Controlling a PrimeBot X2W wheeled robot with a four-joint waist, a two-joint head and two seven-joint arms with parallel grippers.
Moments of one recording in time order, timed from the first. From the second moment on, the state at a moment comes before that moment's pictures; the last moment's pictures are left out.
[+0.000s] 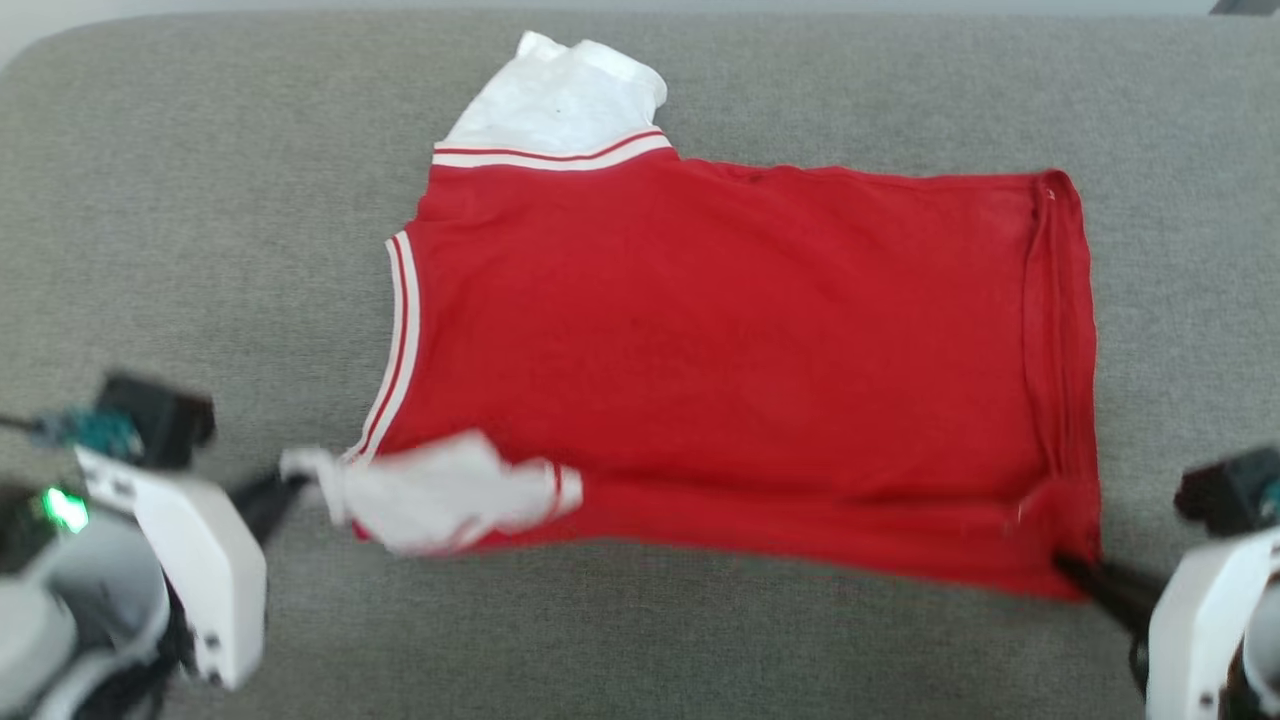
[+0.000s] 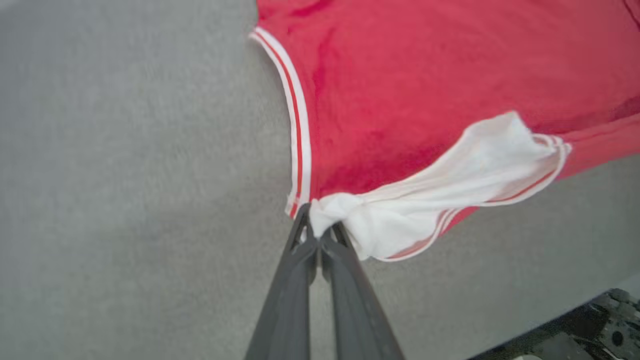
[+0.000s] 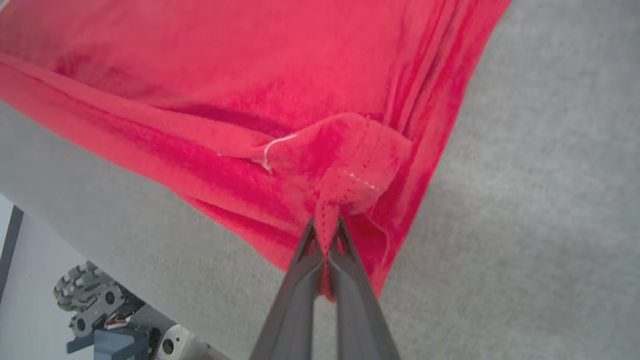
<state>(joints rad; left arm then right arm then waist) -0.57 1.18 -1.00 -0.32 -1.19 0.34 0.24 0.06 -0.53 0.05 -0.26 0.71 0.13 0.79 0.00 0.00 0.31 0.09</state>
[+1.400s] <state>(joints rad) -1.00 0.72 -1.02 0.62 -1.13 -0.08 0.38 -0.64 -0.54 0.33 0.35 0.65 0.13 0.46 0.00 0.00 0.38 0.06</state>
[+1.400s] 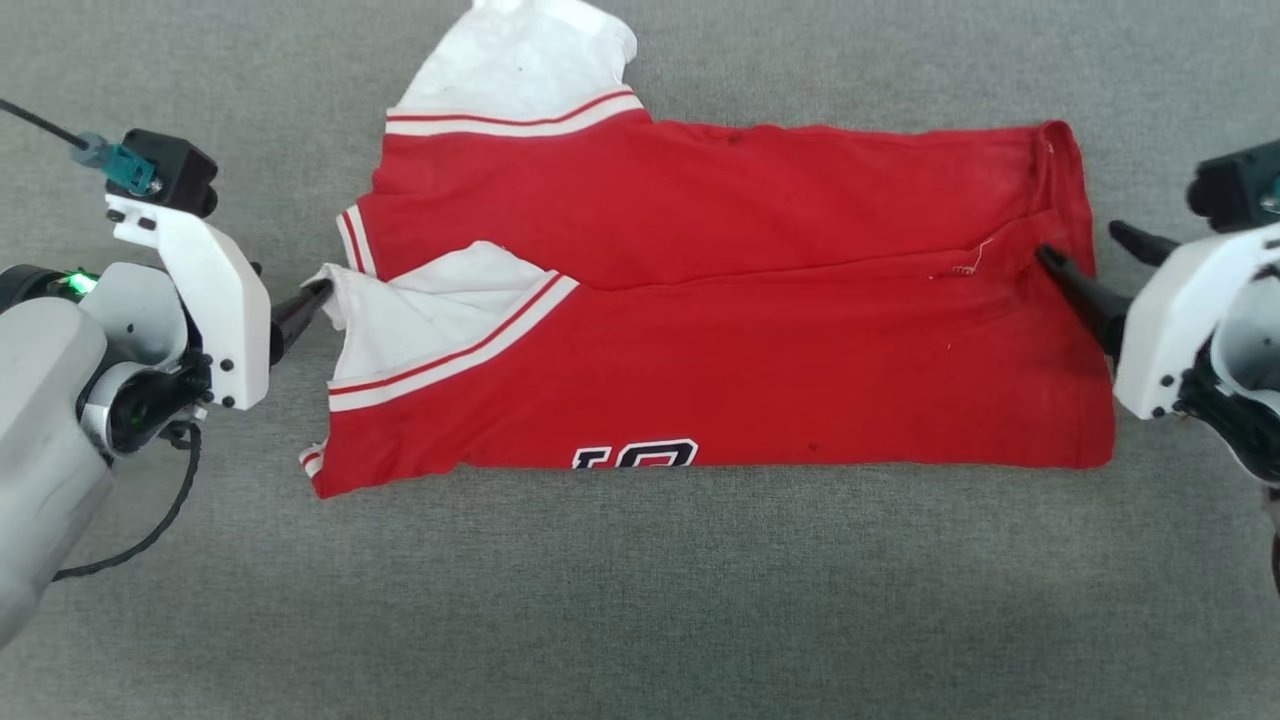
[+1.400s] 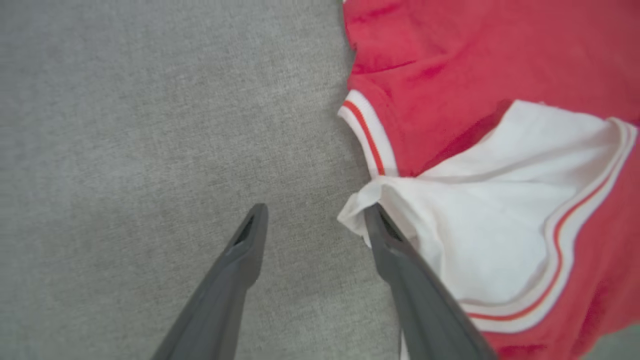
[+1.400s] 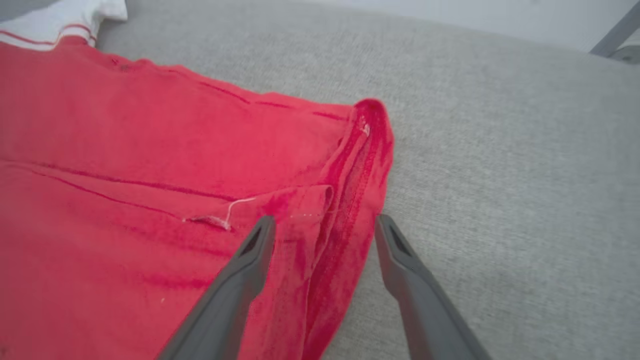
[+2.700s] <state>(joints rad) -0.67 0.93 -1.01 0.22 -1.34 0.24 0.51 -0.17 -0.18 -0.11 -0.15 0.37 0.13 0.26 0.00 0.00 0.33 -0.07</state>
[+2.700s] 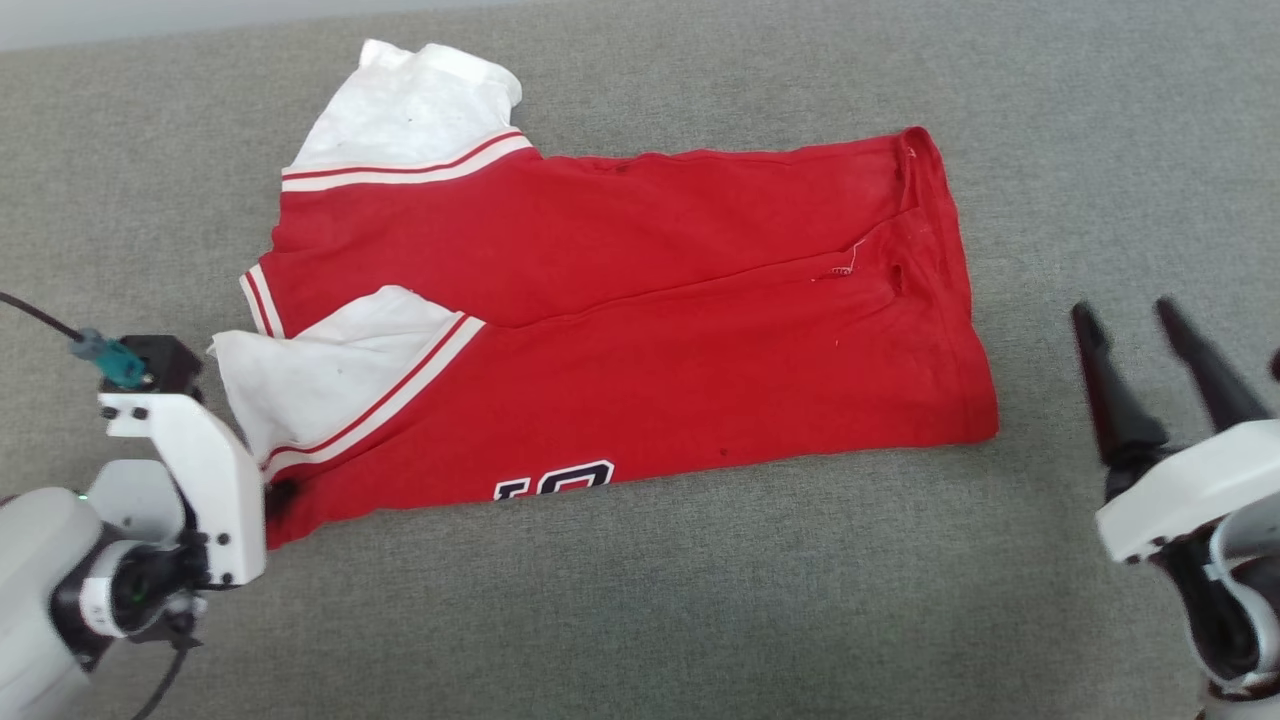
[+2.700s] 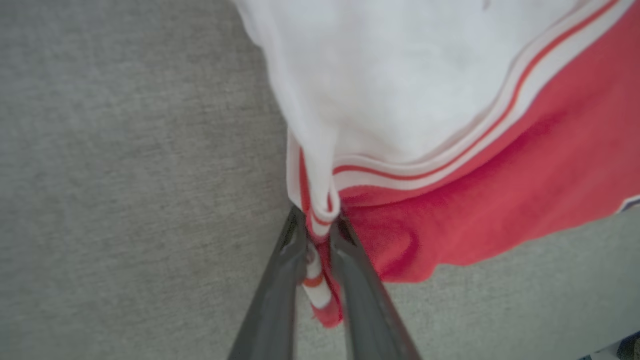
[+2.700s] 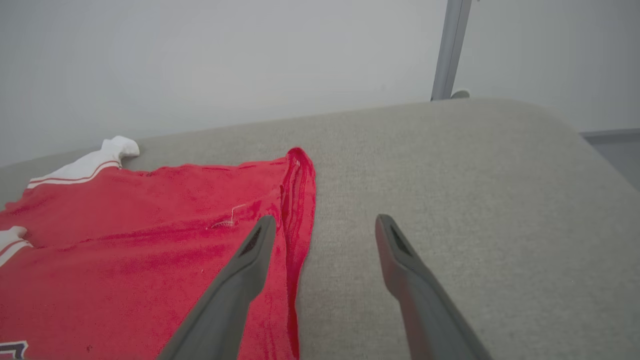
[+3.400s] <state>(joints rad) -0.75 0.81 -1.04 0.25 -1.28 0.17 0.50 -0.36 -0.30 0.06 0.19 0.46 0.13 0.80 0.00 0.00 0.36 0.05</state>
